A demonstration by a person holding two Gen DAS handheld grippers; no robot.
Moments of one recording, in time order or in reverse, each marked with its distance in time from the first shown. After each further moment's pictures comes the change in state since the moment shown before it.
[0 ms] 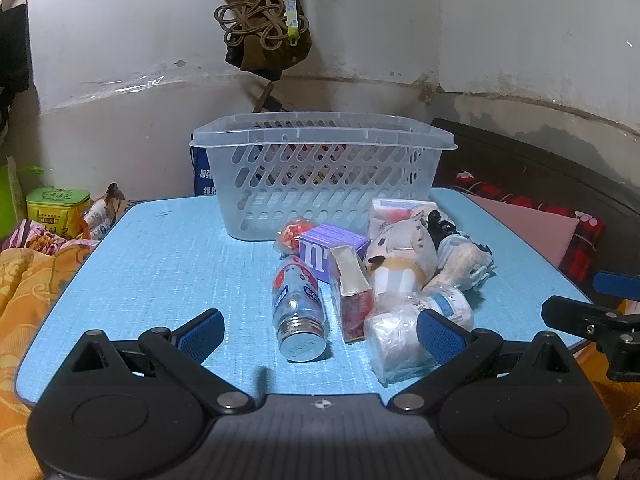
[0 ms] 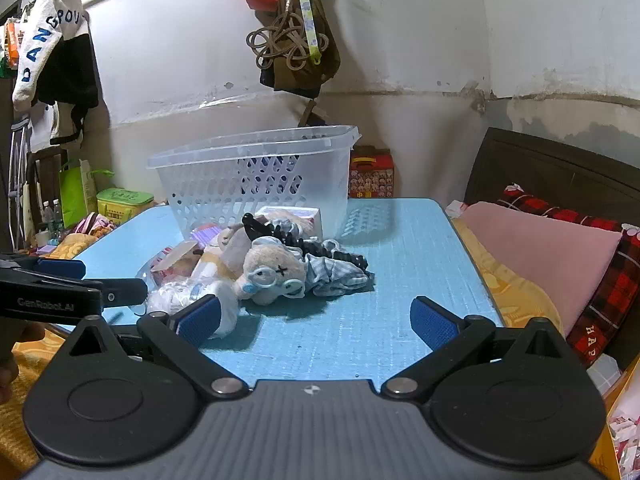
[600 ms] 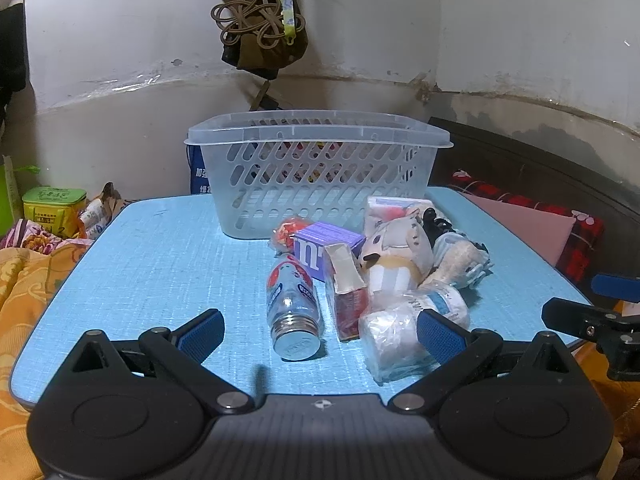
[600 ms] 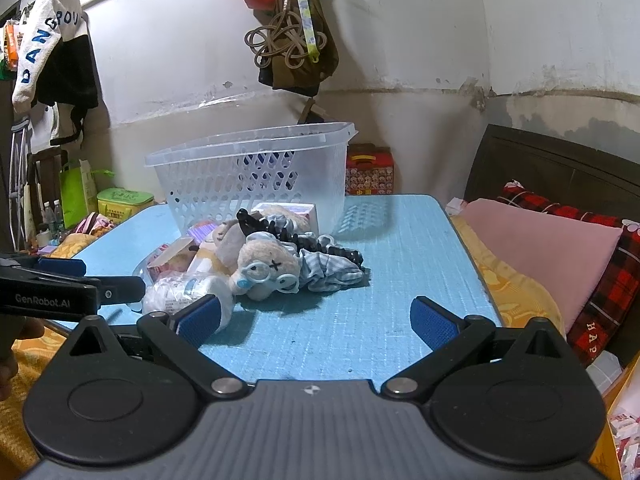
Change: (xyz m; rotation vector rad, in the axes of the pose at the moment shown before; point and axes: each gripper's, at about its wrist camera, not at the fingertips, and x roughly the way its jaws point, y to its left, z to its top) left arm 0.001 0.000 -0.001 -0.001 0.000 -0.011; right arm -0.001 -0.006 -0.003 0.005 0.001 0.007
